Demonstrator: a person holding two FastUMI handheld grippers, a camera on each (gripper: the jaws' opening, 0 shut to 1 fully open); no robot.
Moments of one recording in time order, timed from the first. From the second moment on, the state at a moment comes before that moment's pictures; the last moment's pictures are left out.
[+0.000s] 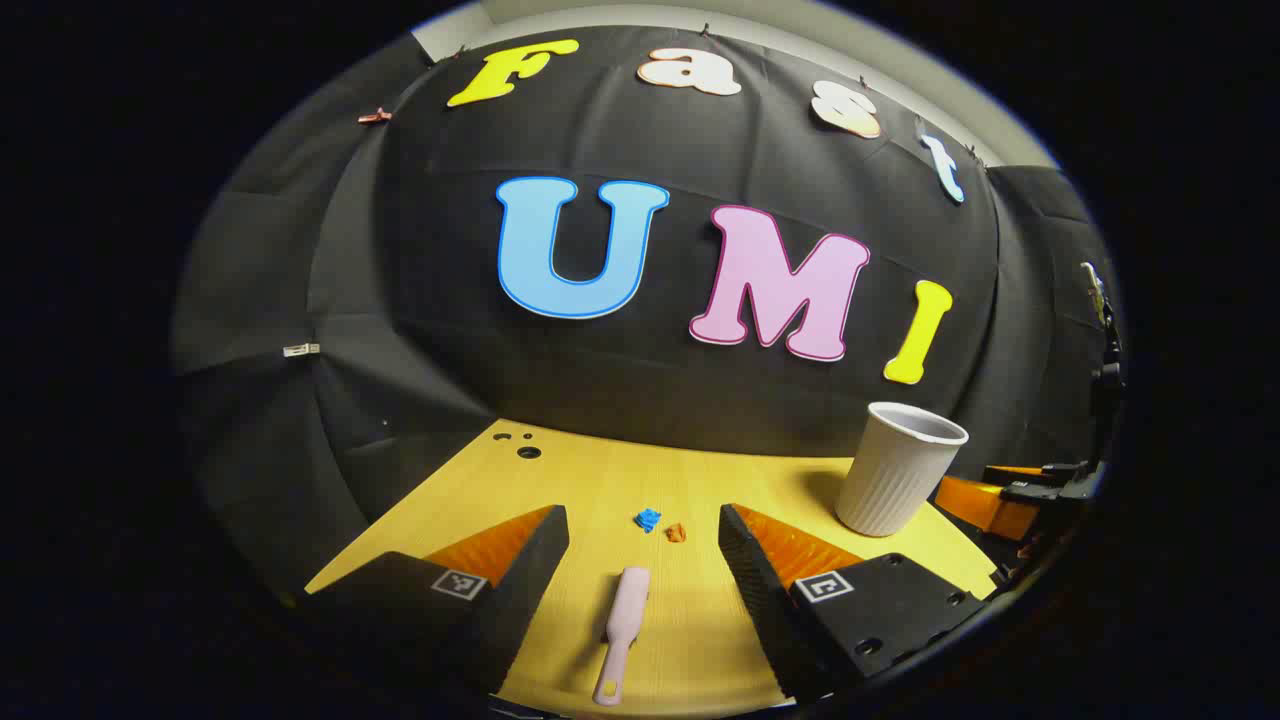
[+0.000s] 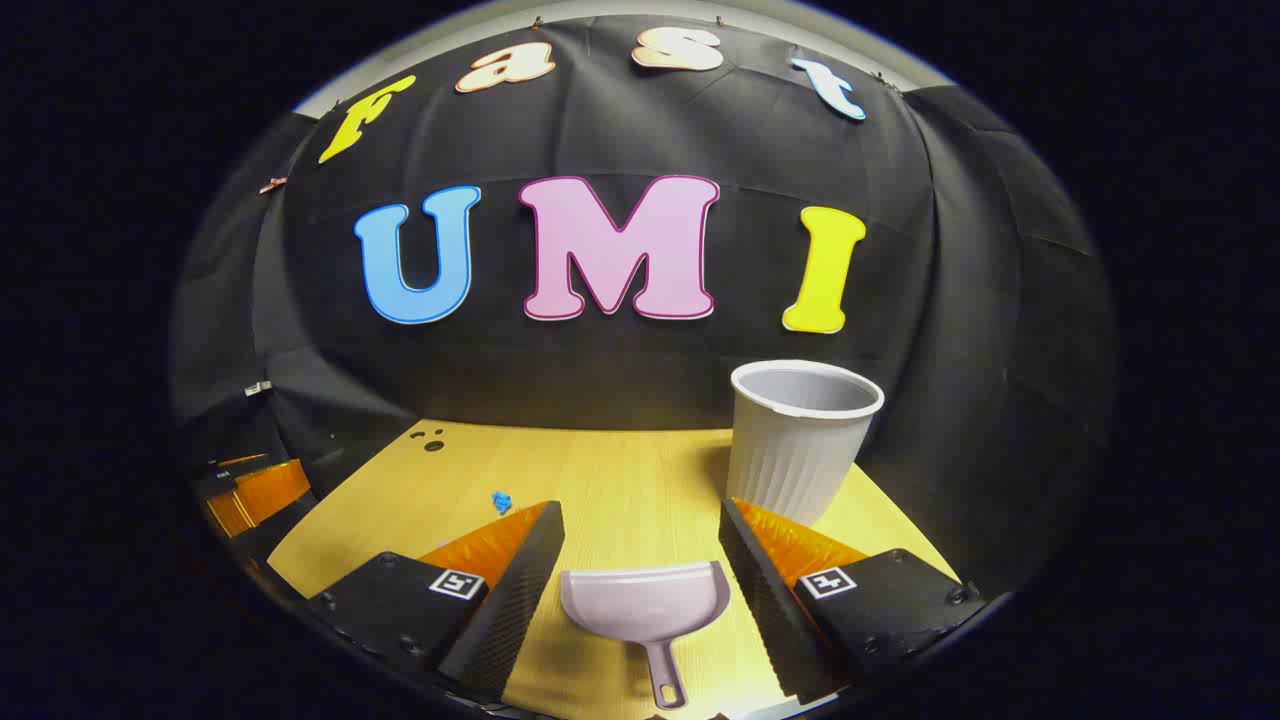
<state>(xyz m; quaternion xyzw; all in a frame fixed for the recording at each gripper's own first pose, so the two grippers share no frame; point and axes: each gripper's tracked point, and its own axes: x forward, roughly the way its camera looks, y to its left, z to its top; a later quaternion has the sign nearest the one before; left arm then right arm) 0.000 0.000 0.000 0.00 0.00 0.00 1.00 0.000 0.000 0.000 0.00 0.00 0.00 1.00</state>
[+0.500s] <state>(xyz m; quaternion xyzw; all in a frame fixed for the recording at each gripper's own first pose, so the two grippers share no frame) 0.013 -0.001 -0.021 0.00 0.03 0.00 1.00 0.010 -0.002 -0.037 0.00 0.07 0.01 1.00</state>
